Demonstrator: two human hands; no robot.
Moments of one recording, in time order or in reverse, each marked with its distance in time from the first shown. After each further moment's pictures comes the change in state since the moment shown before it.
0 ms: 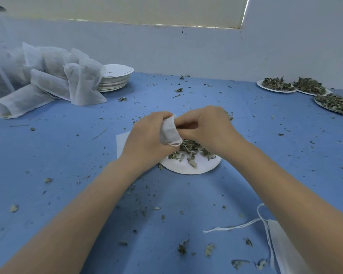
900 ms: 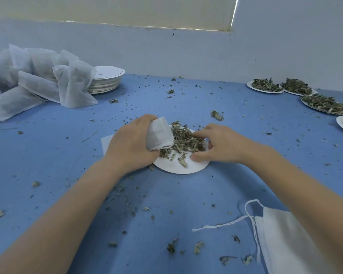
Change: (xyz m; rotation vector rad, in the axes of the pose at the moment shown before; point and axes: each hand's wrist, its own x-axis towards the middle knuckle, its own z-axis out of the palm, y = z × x) left_hand 0.000 -0.014 -0.005 0.229 -0.136 -0.024; right_hand -0.015 0.055 -0.028 -0.467 -0.386 0.223
